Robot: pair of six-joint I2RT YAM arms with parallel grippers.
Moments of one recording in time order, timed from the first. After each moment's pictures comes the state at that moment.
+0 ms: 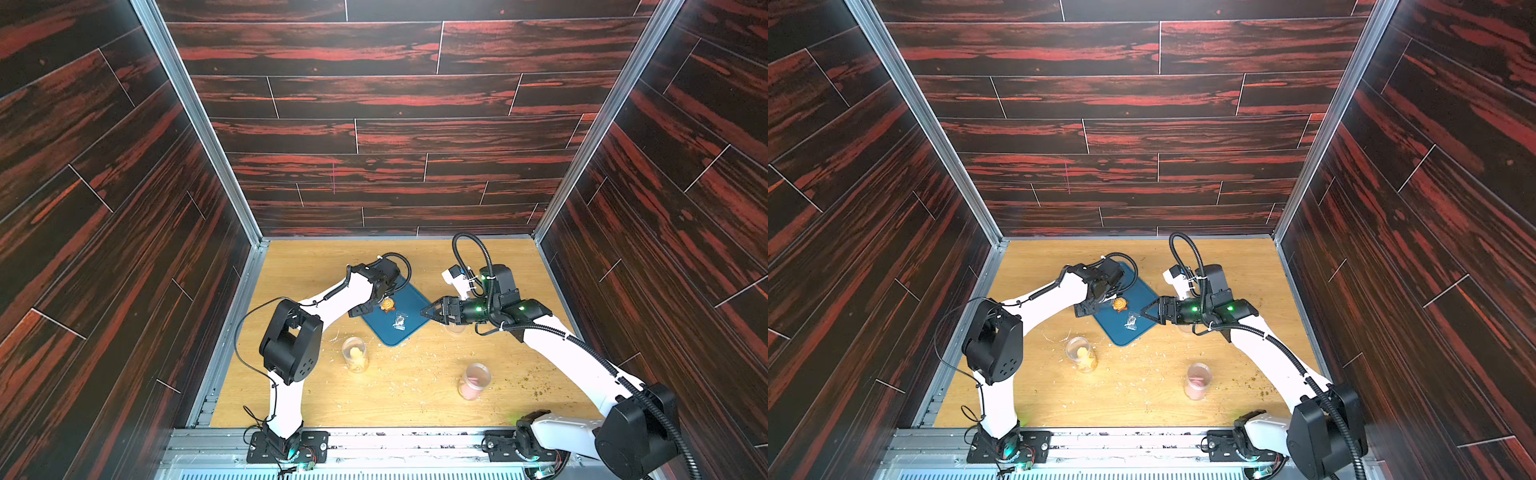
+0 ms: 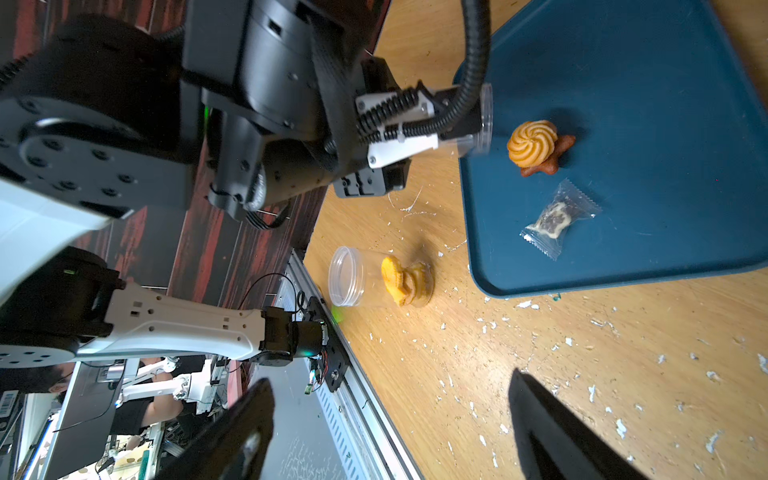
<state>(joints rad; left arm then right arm) -0.59 1.96 1.57 -1.02 -0.61 0.67 0.44 1.28 0.96 -0.41 -0.80 0.45</state>
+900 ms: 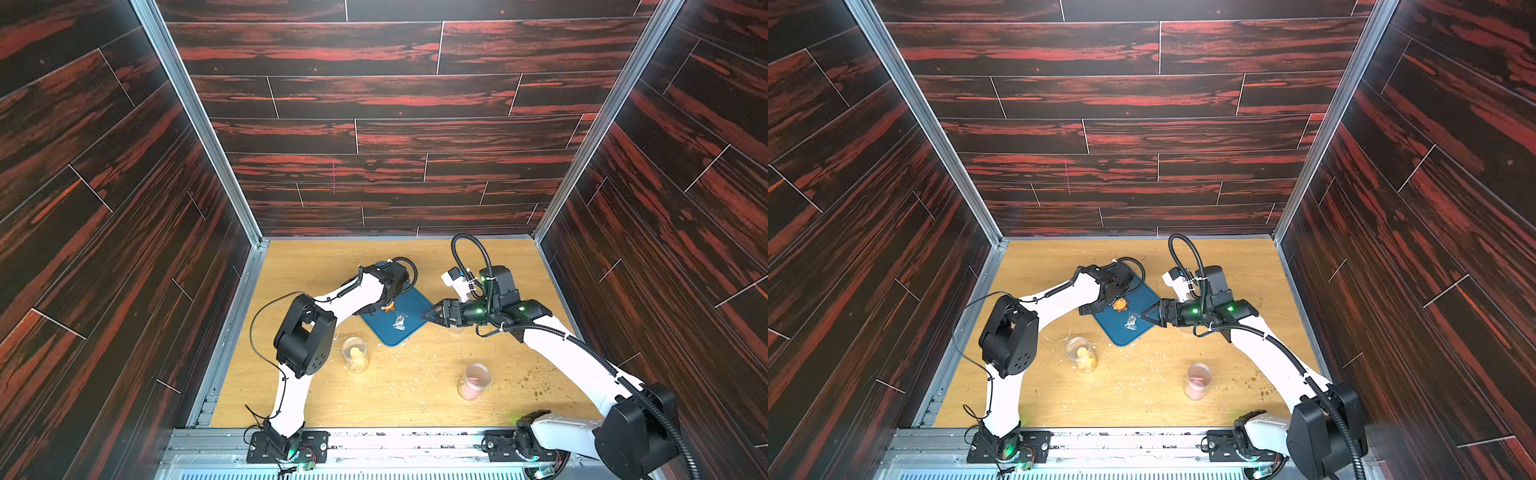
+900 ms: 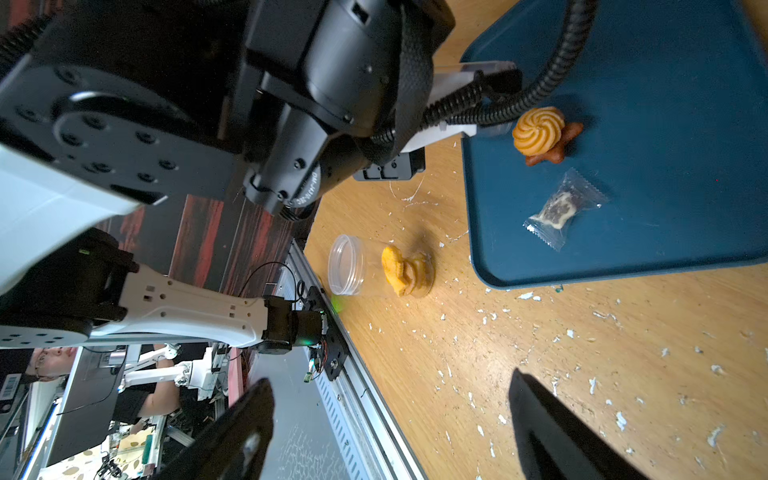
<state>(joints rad) -0.64 2.08 1.66 -1.06 -0.75 0.65 0.43 1.28 0.96 -0.43 -0.82 0.42</state>
